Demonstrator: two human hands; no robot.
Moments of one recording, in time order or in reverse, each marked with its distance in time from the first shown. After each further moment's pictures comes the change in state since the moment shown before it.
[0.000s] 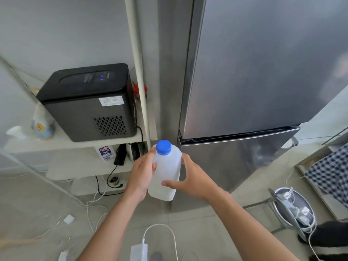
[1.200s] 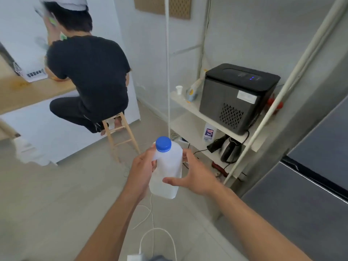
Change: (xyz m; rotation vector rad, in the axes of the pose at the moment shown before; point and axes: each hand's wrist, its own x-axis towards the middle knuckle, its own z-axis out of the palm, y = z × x) left_hand -0.292 -0.034 -0.069 -0.284 0.909 0.083; right_hand -0.081 -0.090 0.129 -0.185 -0.705 -0.576
